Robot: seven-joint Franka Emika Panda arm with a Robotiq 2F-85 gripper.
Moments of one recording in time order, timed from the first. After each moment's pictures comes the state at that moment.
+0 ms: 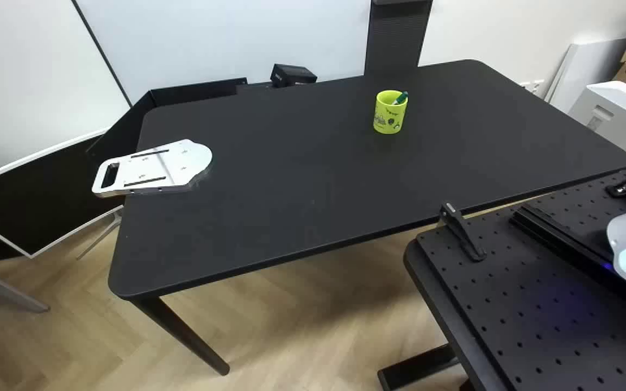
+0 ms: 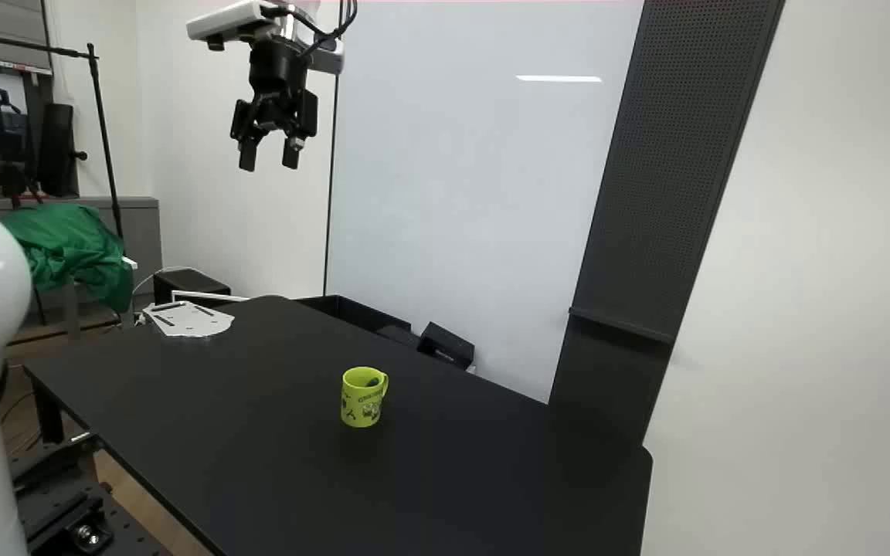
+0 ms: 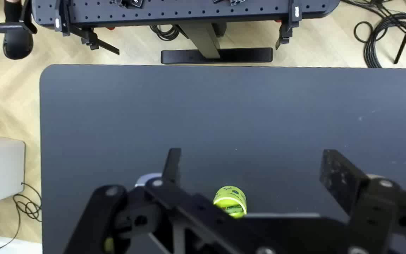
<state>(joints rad) 0.08 -0.21 0.28 -2.00 0.00 1.52 0.37</state>
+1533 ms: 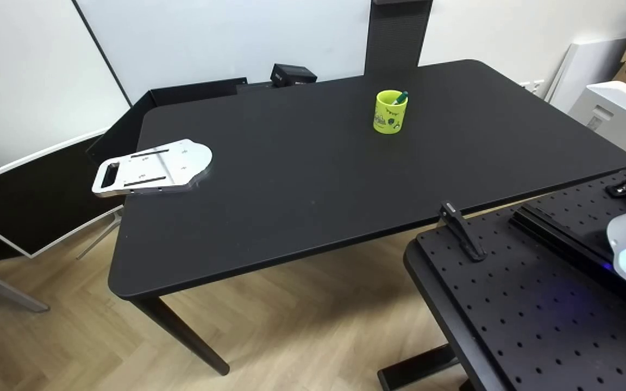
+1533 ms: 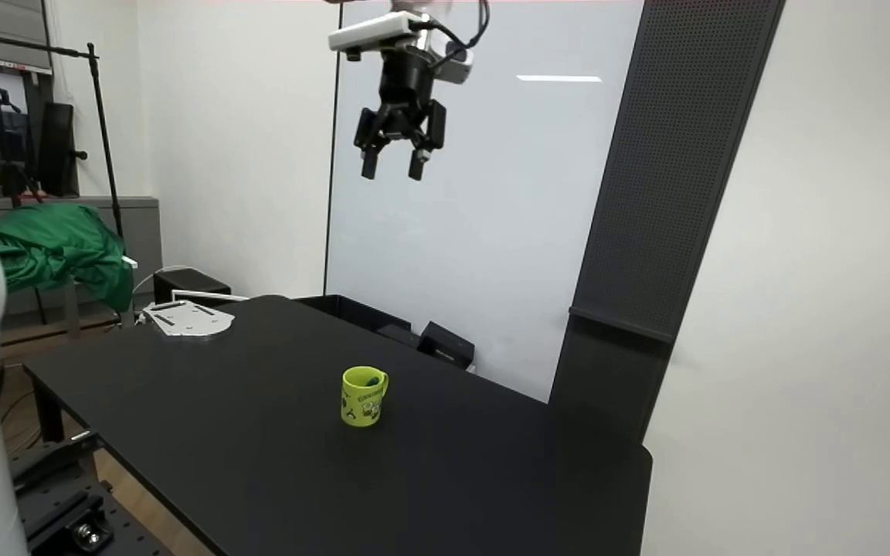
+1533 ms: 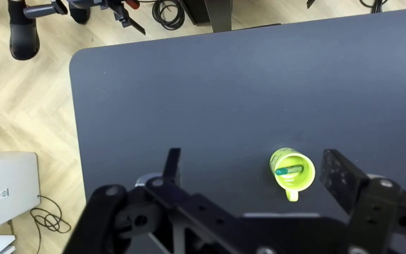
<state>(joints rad) -0.02 -0.05 0.04 -1.81 -0.07 1.52 0.17</state>
